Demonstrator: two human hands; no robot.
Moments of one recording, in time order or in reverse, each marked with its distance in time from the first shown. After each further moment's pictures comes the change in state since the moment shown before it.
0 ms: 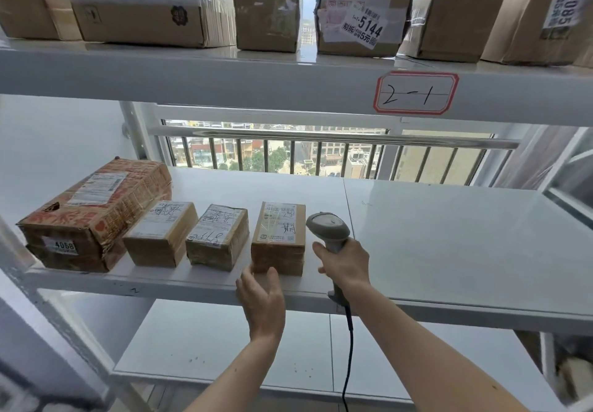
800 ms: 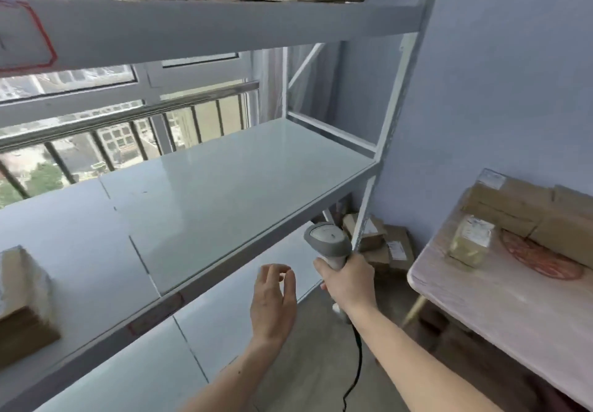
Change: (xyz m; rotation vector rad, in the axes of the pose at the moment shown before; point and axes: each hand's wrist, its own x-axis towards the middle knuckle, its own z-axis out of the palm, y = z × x) left_hand -0.231 0.005 0.170 0.102 -0.963 0.497; right_hand -0.139 0.174 -0.233 0.014 0.737 0.385
